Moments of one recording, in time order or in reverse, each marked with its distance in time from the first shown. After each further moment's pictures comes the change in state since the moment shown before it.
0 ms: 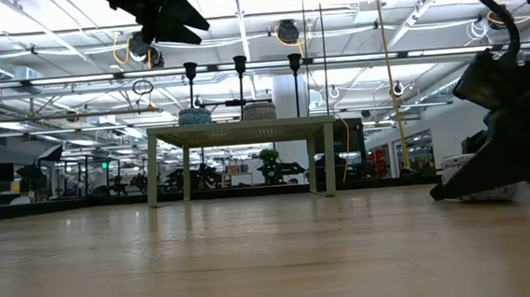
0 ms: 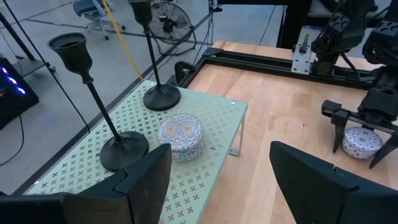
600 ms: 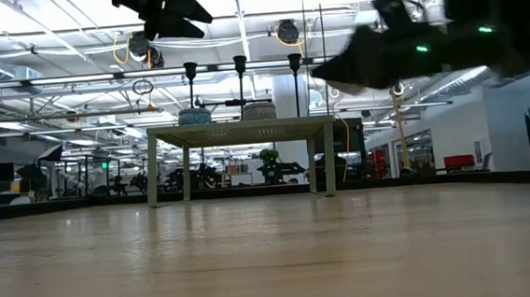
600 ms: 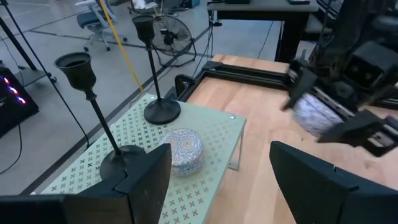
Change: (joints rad) left arm 0.000 0.000 0.000 0.054 0.000 0.001; right arm -0.494 0.001 0.119 0.791 0.001 -0.982
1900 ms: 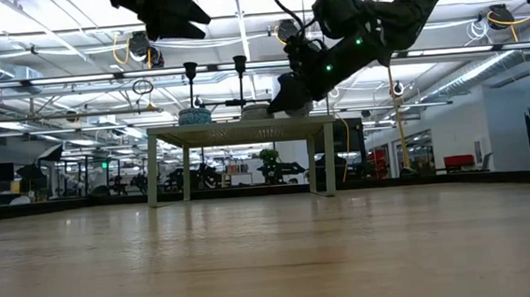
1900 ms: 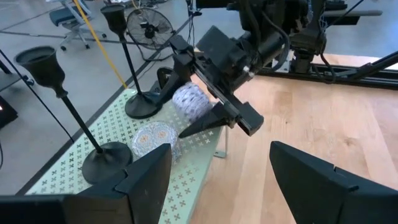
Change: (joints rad) left arm 0.000 0.000 0.000 -0.040 0.078 0.048; right arm -0.472 0.000 0.515 -0.932 -0.382 -0.030
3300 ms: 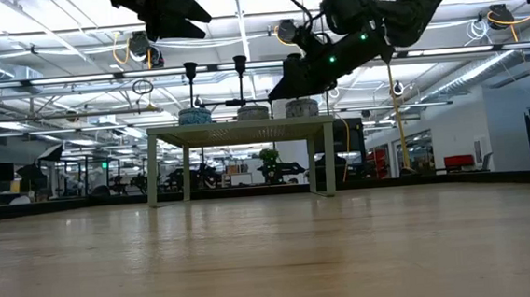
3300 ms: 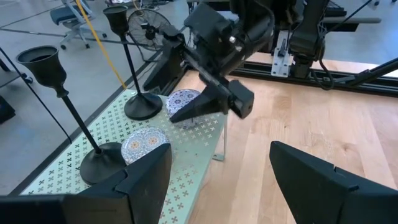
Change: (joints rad) left arm 0.000 0.000 0.000 0.009 0.000 -0.024; right arm -0.076 -0.062 -0.001 0.000 -0.130 0.081
